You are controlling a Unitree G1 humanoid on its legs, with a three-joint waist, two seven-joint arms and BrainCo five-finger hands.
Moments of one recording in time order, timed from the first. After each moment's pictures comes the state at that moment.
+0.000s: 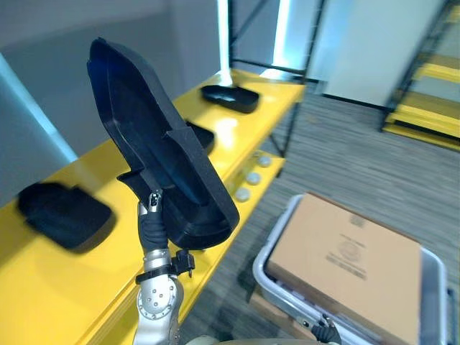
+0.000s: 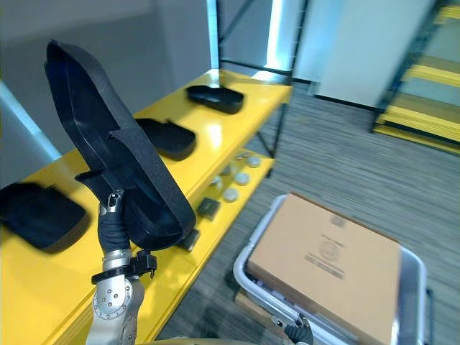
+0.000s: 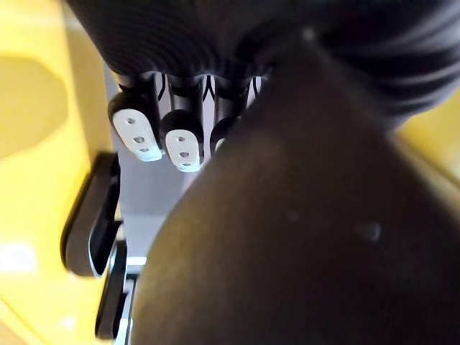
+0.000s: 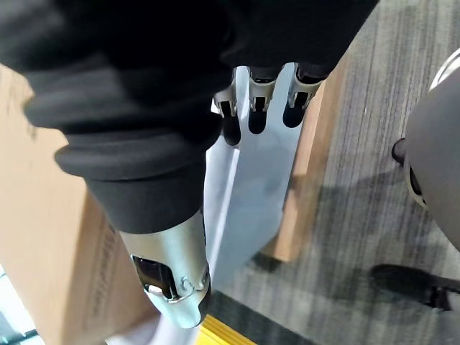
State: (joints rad) left arm 0.33 -0.05 -0.11 -0.47 0.03 -0.16 0.29; right arm 0.23 0.06 -0.19 0.81 0.15 -0.06 -0.18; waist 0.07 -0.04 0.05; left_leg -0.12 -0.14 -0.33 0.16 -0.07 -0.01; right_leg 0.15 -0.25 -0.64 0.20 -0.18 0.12
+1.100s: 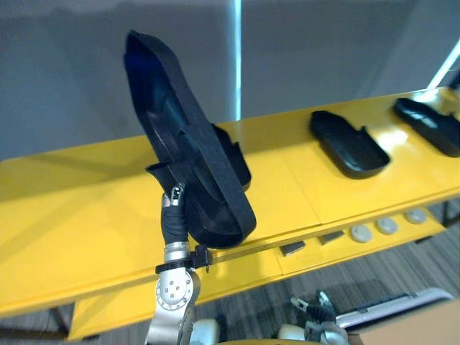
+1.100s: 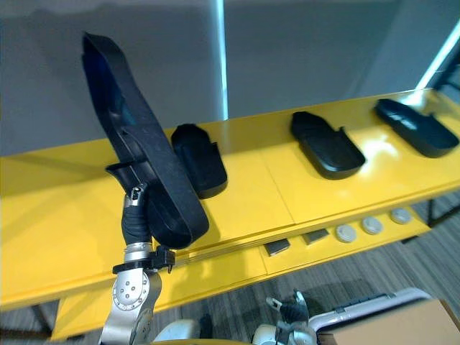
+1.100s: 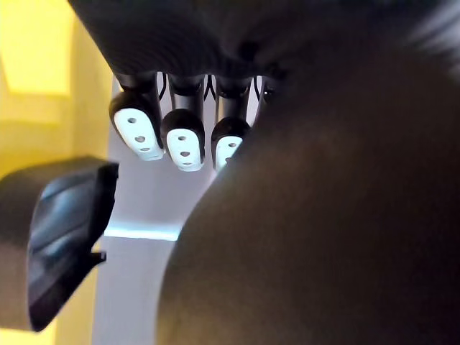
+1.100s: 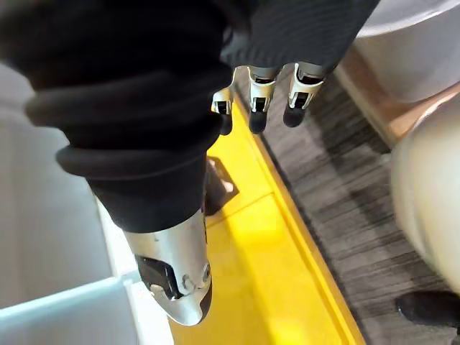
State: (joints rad) left arm 0.26 -0.06 -0.22 -0.40 -0.01 -0.21 0.31; right arm 0.18 0.04 -0.10 0.70 0.09 -0.07 -0.17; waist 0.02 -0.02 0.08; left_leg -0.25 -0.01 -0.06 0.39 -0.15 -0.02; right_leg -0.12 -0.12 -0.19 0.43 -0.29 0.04
